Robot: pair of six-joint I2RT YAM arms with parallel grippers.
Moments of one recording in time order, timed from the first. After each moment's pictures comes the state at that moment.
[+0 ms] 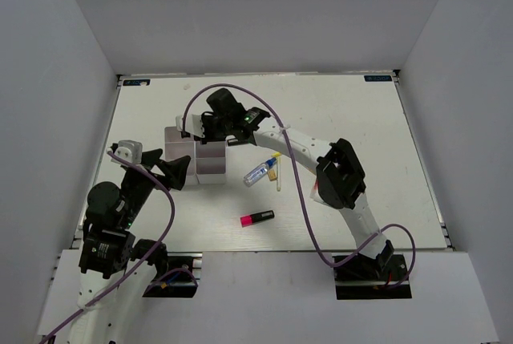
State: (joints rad) left arm -0.22 0.31 0.70 -0.35 0.18 -0.24; right arm 0.93 2.20 1.99 -0.44 -0.29 -0.90
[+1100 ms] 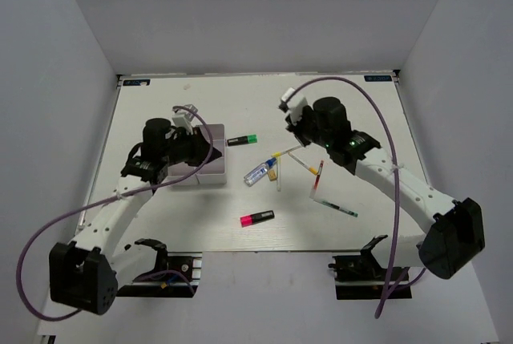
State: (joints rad) left arm -0.24 1.03 0.77 -0.21 0.55 -0.40; right arm 0.66 1.33 1.14 -0.24 -0.07 -0.42
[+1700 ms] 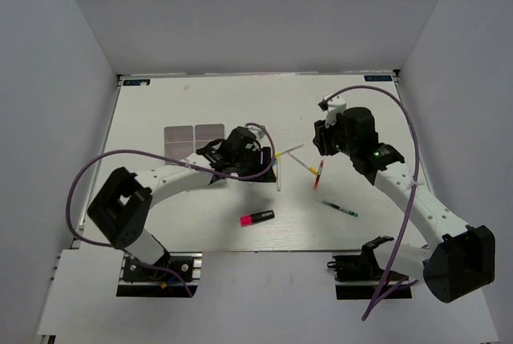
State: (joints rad) left arm -0.76 1.54 0.98 -0.23 0.21 -0.61; right arm 0.42 1.15 0.90 -0.30 -0.11 -0.10
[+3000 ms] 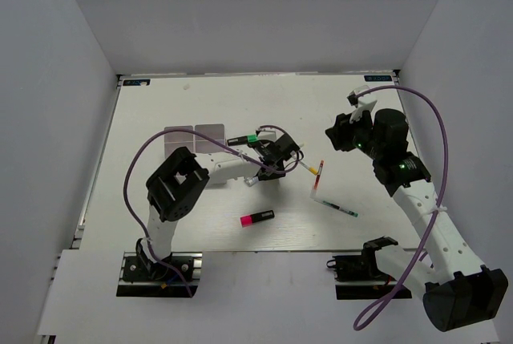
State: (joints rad) left arm -0.94 2.00 1.39 -0.52 -0.41 -0.99; right arm 0.27 0.95 0.90 -0.29 -0.25 -0.03
